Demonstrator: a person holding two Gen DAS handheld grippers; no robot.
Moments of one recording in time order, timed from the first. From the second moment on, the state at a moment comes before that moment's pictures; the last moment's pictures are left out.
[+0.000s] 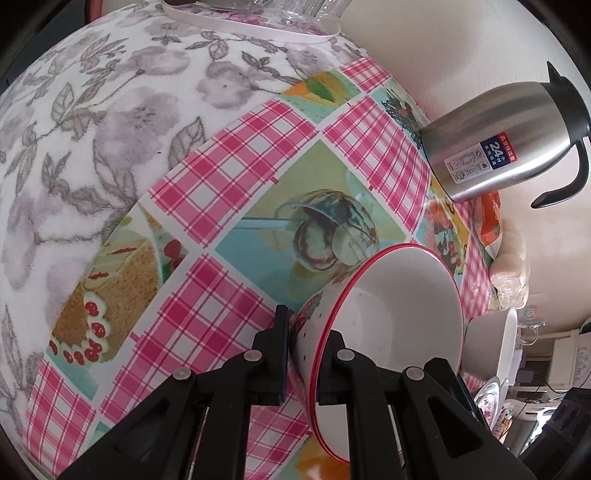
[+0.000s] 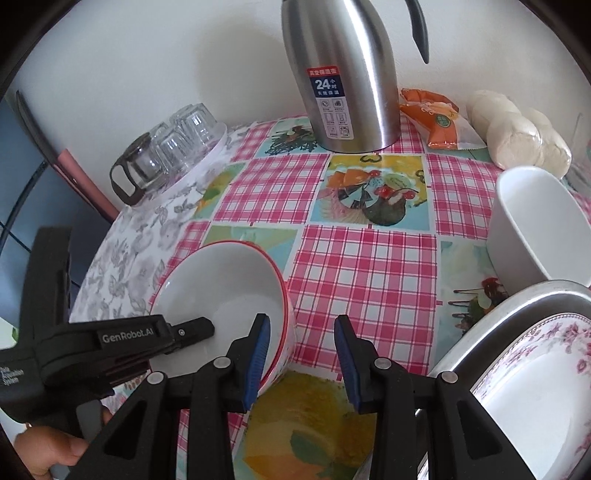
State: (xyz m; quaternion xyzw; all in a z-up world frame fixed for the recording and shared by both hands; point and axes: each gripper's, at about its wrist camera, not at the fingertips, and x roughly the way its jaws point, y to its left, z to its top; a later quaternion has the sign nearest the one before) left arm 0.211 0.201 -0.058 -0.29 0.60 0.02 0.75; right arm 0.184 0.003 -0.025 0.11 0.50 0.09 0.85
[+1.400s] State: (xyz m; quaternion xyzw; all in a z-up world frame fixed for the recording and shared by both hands) left arm 0.195 0.175 0.036 -0.25 0.53 -0.04 0.81; right arm 0.163 0.006 0.024 0.12 0.48 0.09 0.87
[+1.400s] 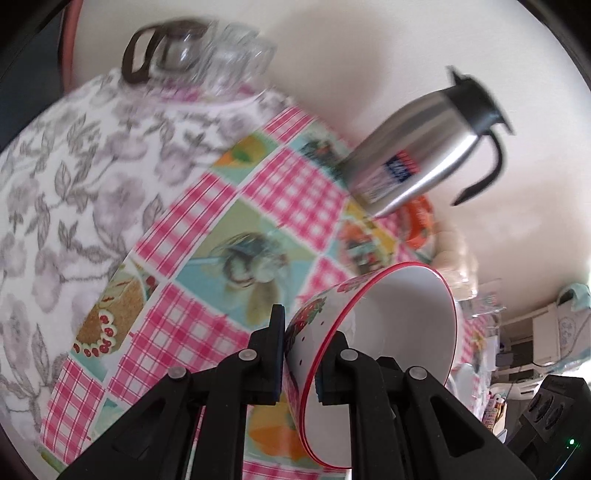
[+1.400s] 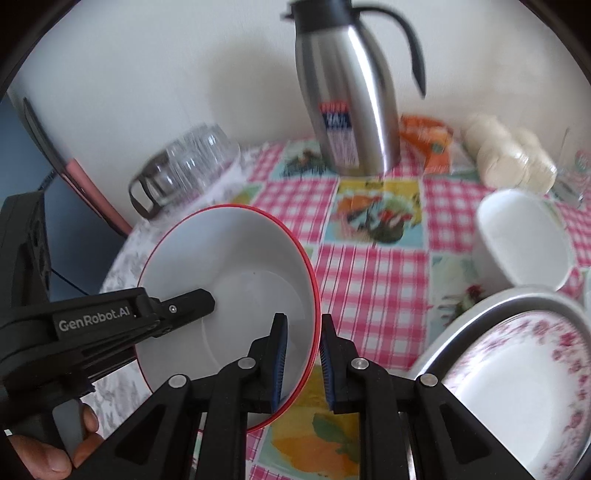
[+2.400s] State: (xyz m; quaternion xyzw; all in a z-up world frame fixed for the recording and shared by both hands) left arm 0.138 0.008 0.143 -0.19 0.45 -0.15 0.86; right arm 0.074 -0.148 0.143 0.14 0.38 0.02 0.92
